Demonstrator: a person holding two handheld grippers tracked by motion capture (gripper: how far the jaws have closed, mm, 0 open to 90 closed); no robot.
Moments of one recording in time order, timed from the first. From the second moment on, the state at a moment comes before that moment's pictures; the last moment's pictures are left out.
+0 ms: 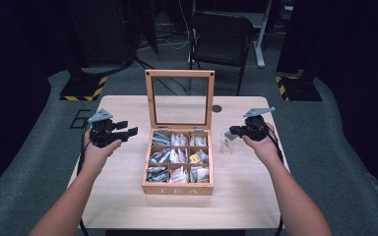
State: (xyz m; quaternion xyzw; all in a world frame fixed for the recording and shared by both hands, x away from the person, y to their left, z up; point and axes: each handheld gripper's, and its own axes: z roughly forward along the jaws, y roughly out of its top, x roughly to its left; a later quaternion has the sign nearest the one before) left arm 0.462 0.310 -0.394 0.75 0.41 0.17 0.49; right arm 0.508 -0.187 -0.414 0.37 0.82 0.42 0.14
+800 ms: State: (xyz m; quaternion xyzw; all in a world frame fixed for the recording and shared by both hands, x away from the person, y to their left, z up) left arm 0.460 0.313 -0.399 0.75 0.42 0.17 0.49; right arm 0.507 -0.178 -0.413 0.37 0.82 0.42 0.14
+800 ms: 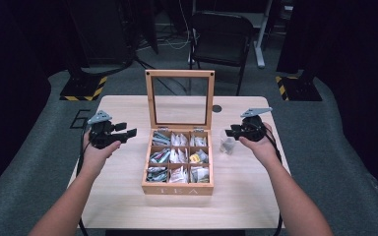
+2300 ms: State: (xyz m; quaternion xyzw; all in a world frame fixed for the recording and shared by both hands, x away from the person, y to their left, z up) left arm 0.467 0.313 -0.389 0.75 0.41 0.18 0.49; right arm 0.532 -0.136 -0.373 0.35 0.81 0.44 0.15
